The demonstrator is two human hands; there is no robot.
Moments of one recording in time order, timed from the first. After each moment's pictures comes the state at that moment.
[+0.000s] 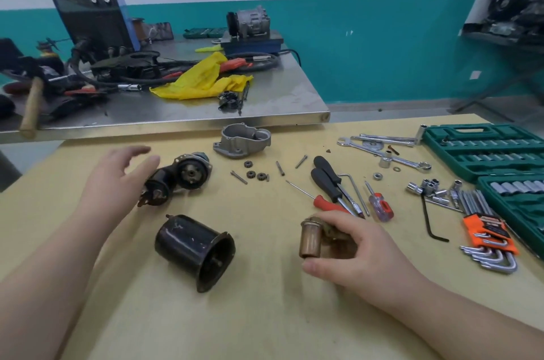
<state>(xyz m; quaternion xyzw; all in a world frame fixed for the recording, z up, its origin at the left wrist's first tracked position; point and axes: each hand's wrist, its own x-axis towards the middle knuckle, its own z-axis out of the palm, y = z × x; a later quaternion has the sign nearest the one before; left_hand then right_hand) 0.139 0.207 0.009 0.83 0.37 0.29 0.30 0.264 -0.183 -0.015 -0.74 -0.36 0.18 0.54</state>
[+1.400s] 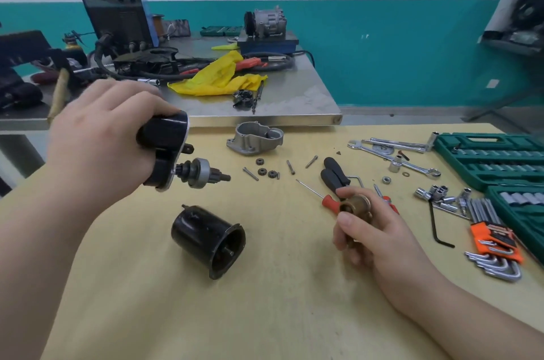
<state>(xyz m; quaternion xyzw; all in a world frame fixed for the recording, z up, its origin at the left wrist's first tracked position) 0.099 0.152 0.106 0.91 0.04 0.41 -0.08 0.266 -0.186 -0.005 -0.63 -0.24 0.24 0.70</state>
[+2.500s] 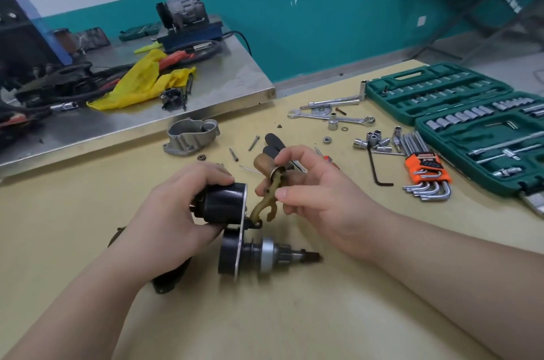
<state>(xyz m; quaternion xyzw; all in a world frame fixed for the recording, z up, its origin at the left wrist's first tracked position) 0.165 0.050 0.027 0.94 -0.10 0.21 0.24 0.272 -0.192 0.003 -0.53 -0.26 0.30 0.75</state>
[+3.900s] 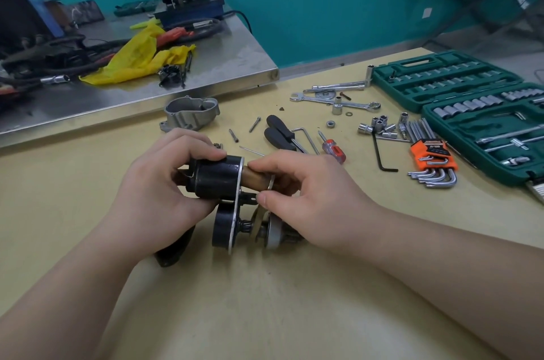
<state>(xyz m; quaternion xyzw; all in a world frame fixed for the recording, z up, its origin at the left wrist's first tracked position) 0.166 0.055 0.016 0.90 -0.13 0.29 0.29 0.251 -0.185 0.006 -0.77 -0.39 0.05 0.51</state>
